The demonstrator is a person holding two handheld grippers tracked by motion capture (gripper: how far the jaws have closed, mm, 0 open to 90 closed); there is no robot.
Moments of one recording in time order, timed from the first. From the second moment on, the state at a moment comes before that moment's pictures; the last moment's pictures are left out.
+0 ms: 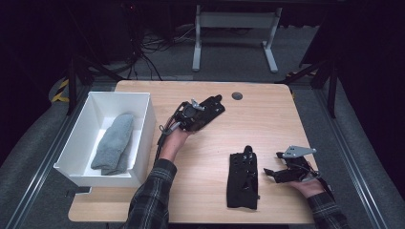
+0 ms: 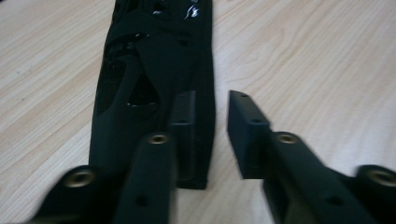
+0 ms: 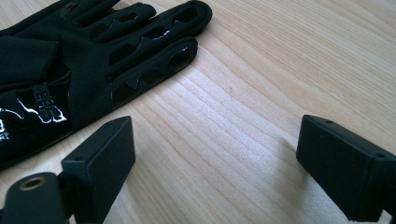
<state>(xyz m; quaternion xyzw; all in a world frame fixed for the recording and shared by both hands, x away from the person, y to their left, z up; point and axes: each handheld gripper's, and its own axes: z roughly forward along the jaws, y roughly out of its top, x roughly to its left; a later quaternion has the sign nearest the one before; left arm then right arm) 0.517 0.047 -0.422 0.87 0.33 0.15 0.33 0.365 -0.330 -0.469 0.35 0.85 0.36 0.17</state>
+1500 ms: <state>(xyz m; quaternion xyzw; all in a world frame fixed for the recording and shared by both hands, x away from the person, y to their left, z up) 0.427 0.052 -0.446 0.89 0.33 0.04 0.31 0.365 -0.330 -0.469 0.35 0.85 0.36 0.17</state>
